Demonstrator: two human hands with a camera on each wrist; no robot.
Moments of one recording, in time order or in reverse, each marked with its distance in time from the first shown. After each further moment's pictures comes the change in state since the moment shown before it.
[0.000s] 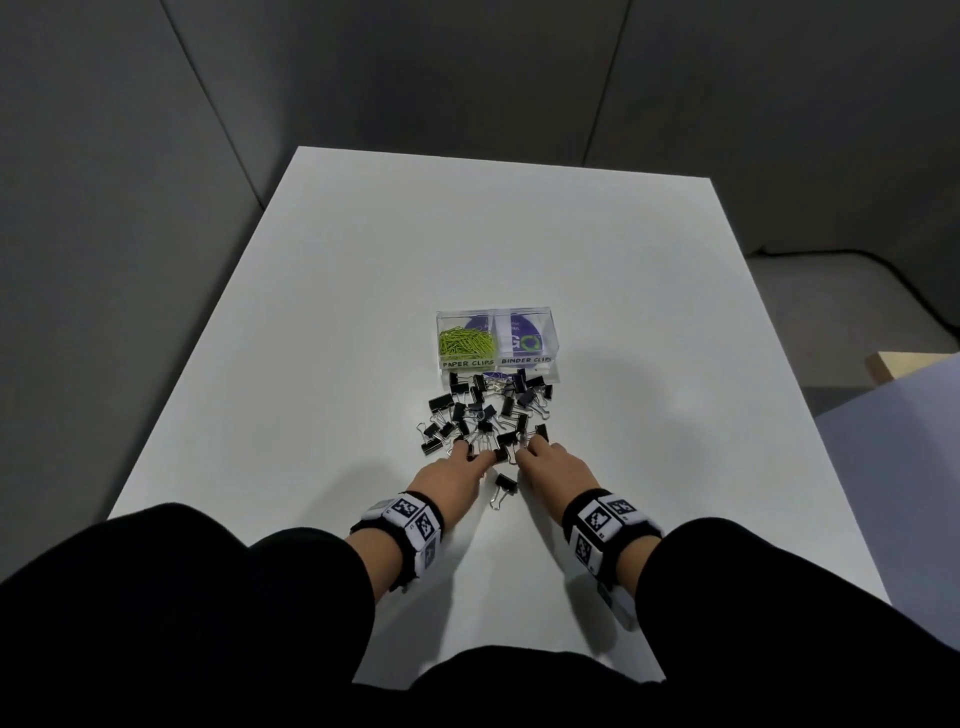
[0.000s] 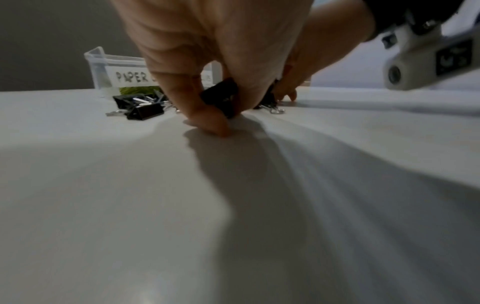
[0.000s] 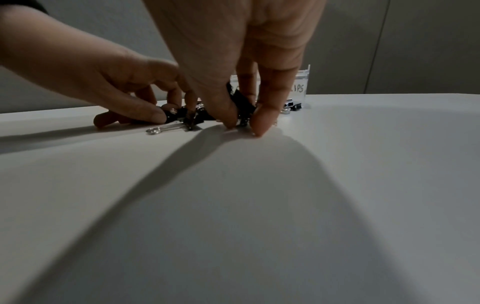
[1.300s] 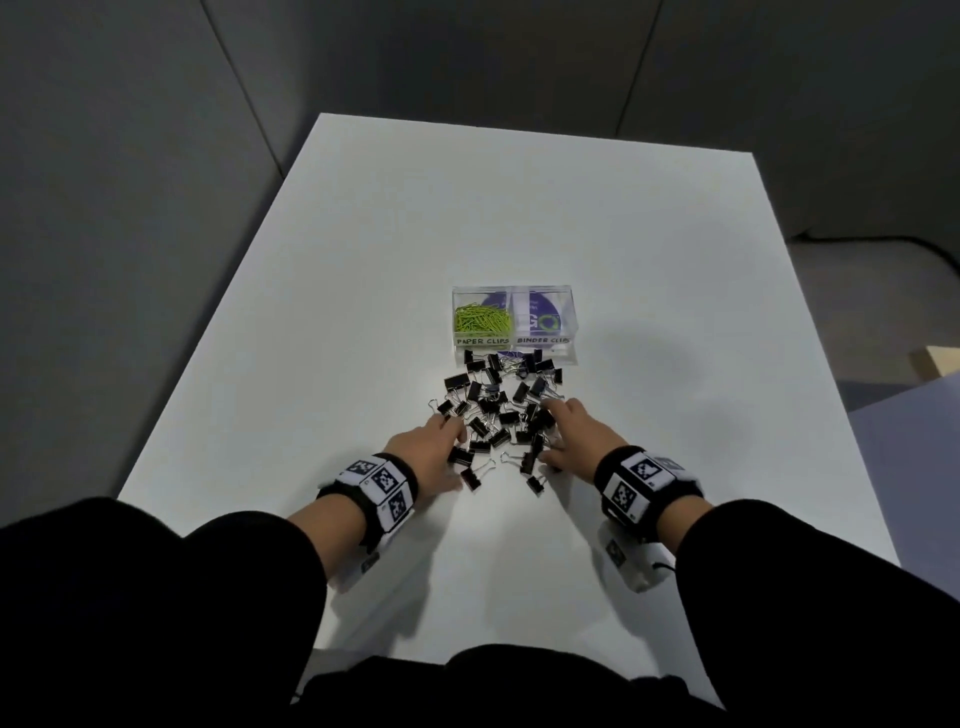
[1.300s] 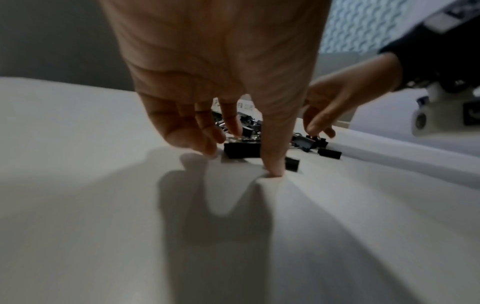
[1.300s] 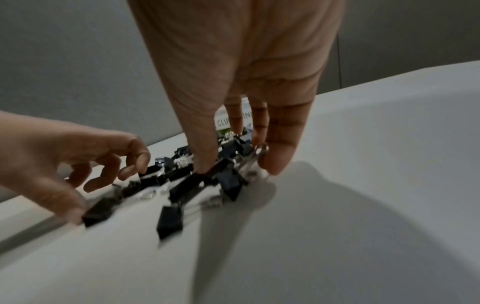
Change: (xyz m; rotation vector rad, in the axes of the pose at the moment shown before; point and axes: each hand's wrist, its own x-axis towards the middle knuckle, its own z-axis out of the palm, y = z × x) left_hand -0.014 -0.032 -0.020 -0.128 -0.081 -0.064; right_hand 0.016 0.028 -0.016 0.250 -0.064 0.070
